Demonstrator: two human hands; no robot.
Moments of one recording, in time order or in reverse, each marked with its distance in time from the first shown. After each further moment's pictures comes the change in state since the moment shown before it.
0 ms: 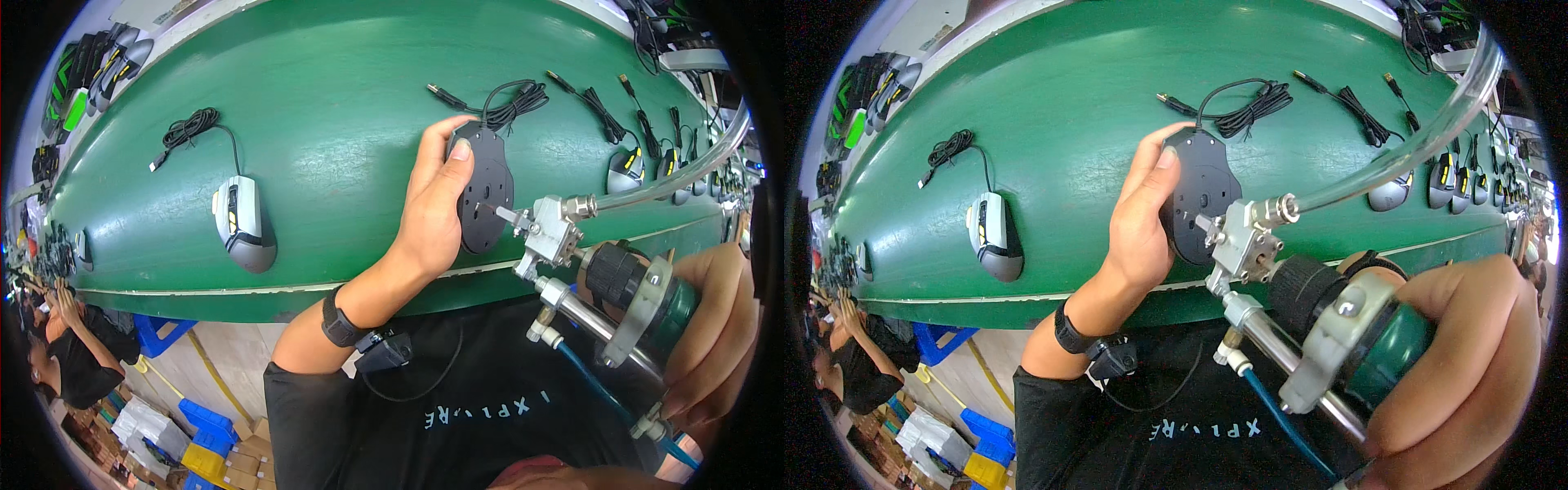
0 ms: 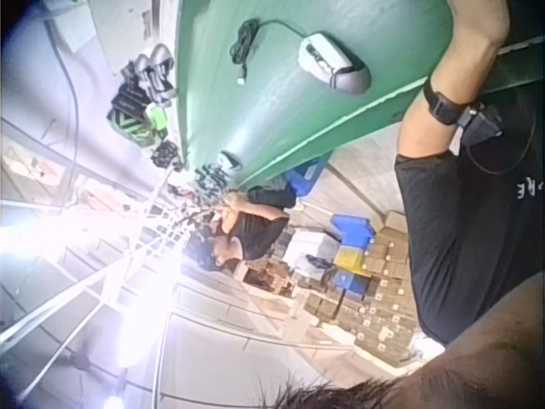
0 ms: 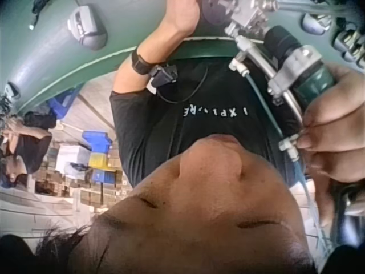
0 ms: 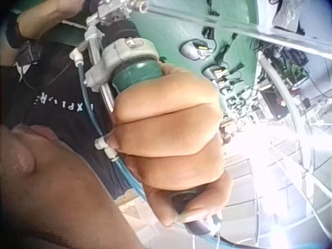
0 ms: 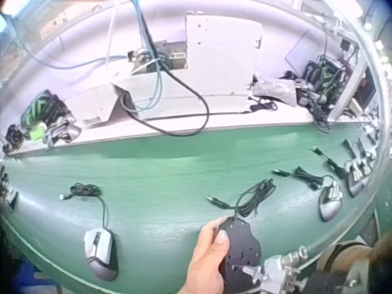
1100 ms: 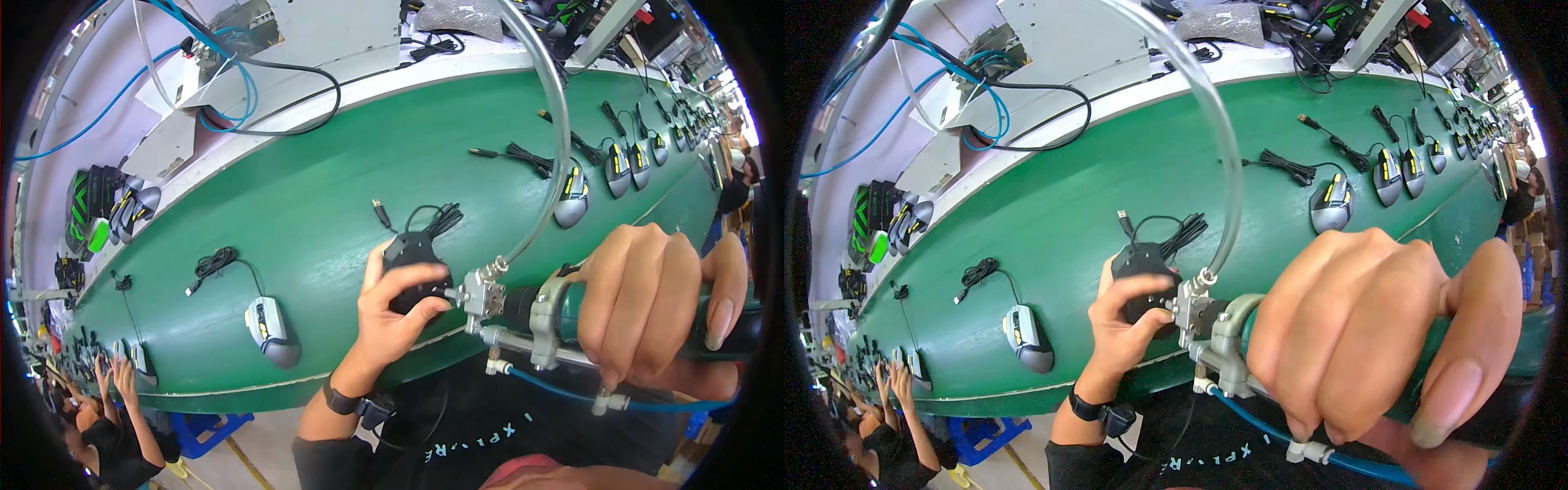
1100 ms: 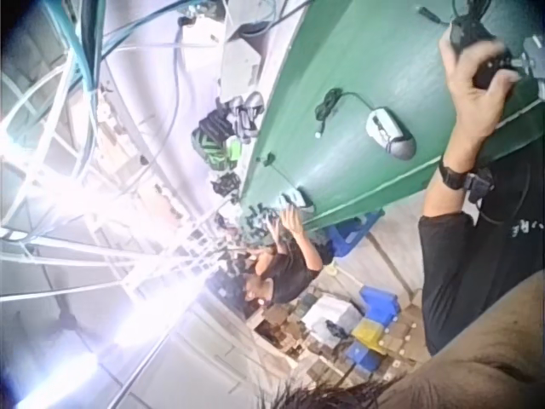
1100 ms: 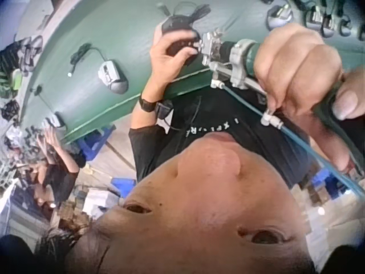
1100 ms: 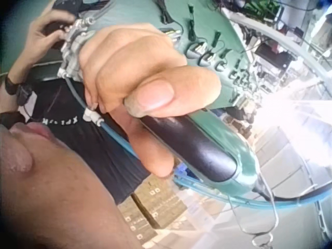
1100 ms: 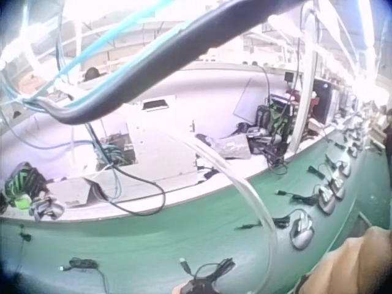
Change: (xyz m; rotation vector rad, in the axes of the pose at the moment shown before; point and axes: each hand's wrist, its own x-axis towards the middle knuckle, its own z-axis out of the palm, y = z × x) left_hand -0.013 0.018 -0.017 0.804 -0.306 0.536; right_hand 0.045 0.009 0.046 -0.471 0.372 0.202
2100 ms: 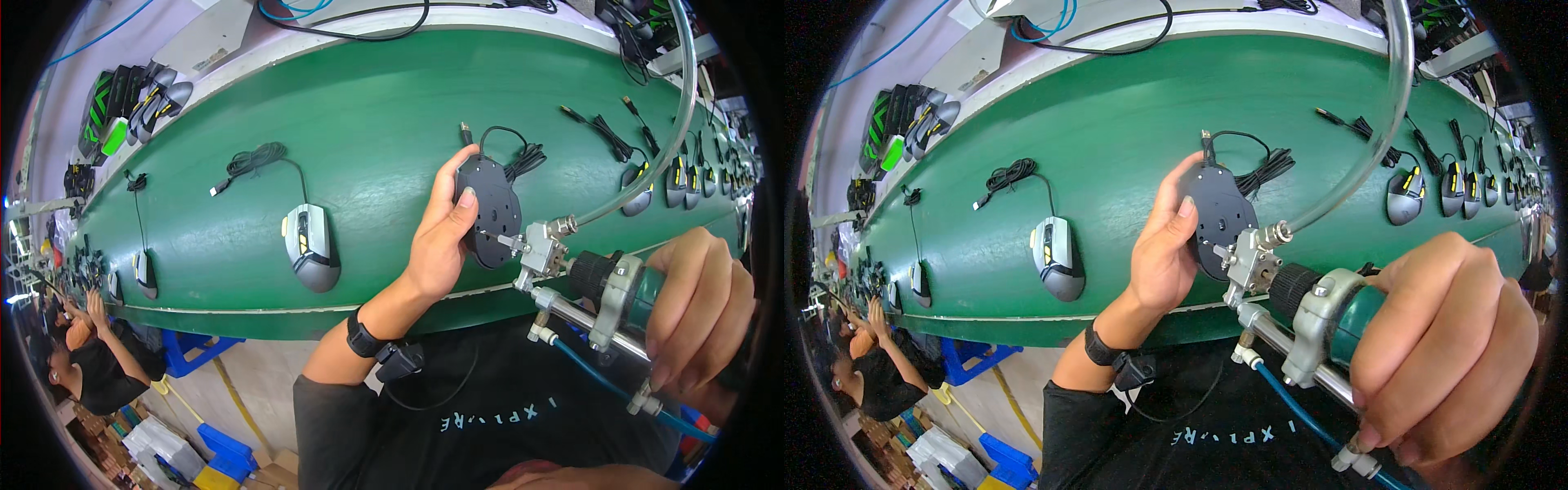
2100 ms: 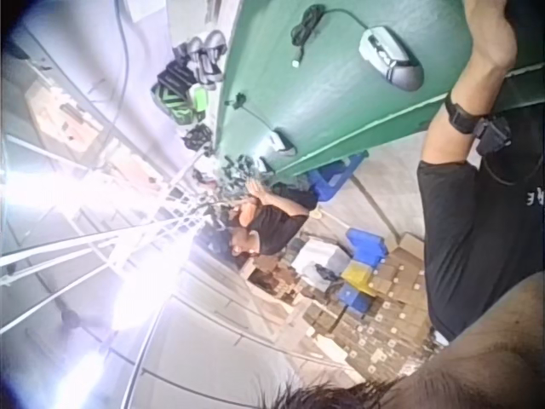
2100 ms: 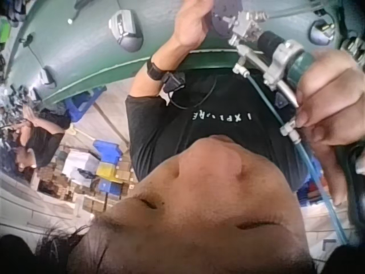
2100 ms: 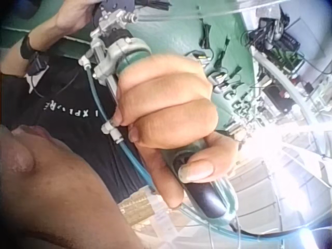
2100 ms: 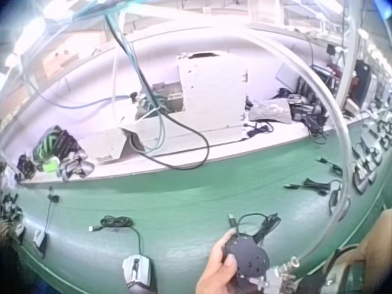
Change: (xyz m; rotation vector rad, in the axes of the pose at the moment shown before) left_hand -0.004 0.001 -0.016 -0.870 0.163 -0.464; right_hand -0.011 0.018 -0.003 0.105 -0.251 0.151
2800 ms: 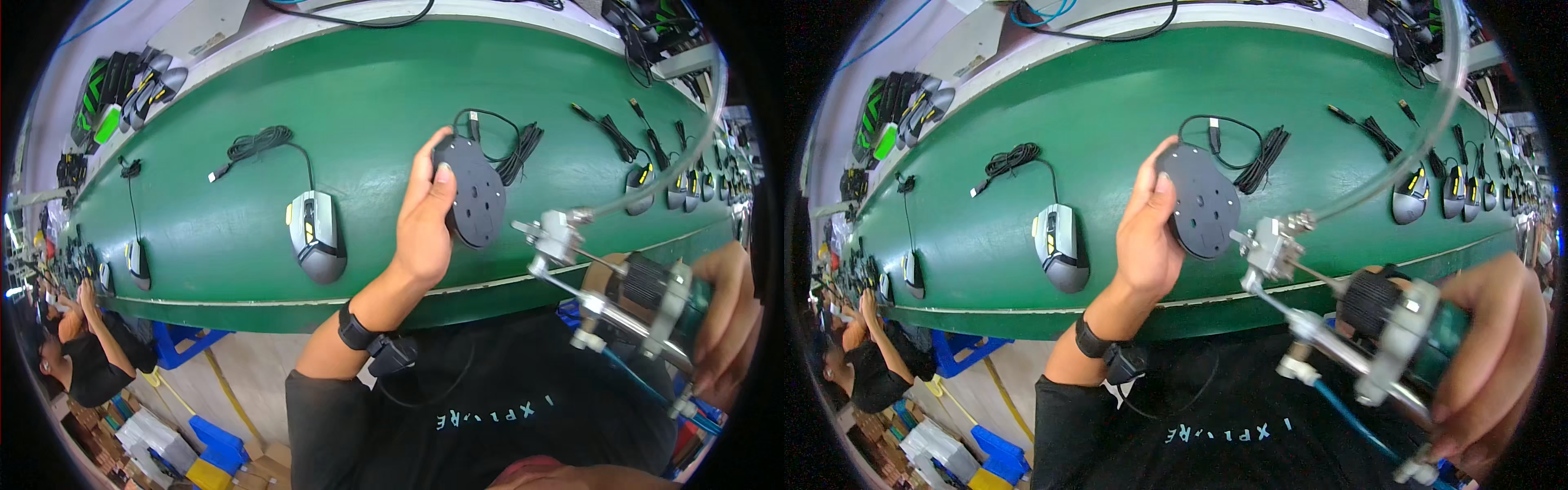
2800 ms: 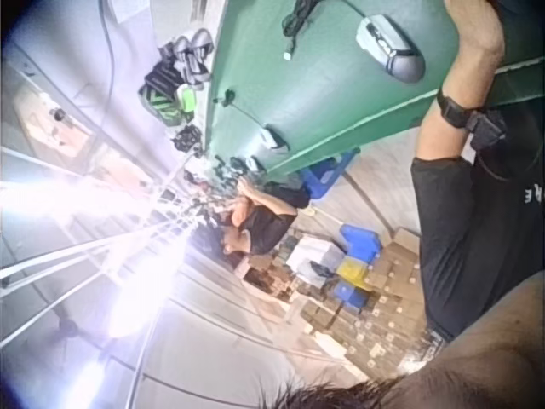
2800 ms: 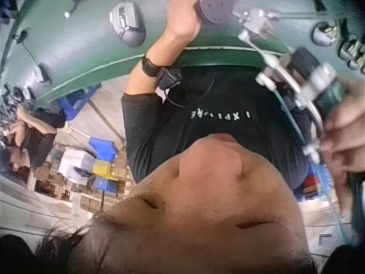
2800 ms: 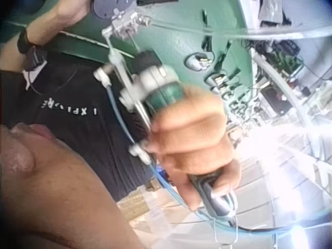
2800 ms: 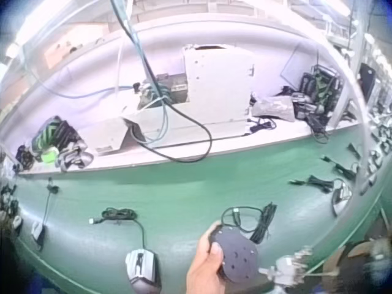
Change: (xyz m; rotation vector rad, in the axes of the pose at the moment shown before) left_hand 0.007 0.008 -0.008 0.002 0.107 0.076; right_hand 0.016 -0.009 -0.035 0.084 -0.457 -0.060
